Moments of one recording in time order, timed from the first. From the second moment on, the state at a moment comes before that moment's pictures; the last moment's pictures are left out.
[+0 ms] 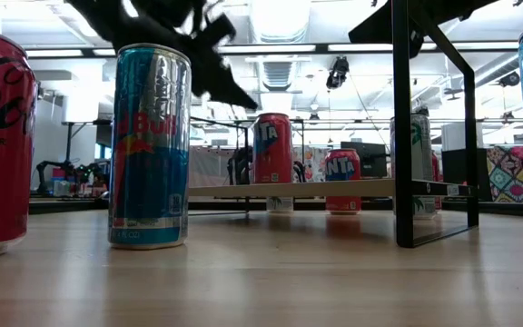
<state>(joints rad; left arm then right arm) 0.12 1.44 0.85 0.14 -0.18 0.29 0.18 0.97 0.66 0.05 0.45 0.11</state>
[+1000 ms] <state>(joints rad) -0.02 1.13 0.81 0.07 0.03 0.28 0.18 1.19 0.99 -0.31 0.33 0.31</state>
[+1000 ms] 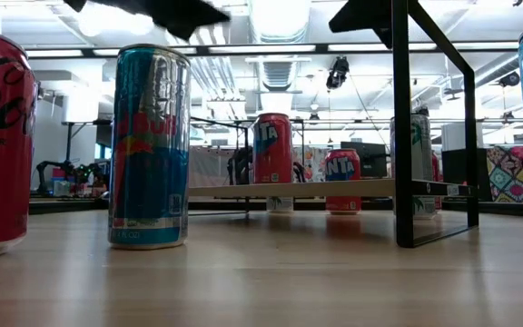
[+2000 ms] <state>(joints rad) -0.12 1.01 0.64 0.54 0.06 0.21 0.39 1.52 1.40 -0.73 -0.01 0.80</state>
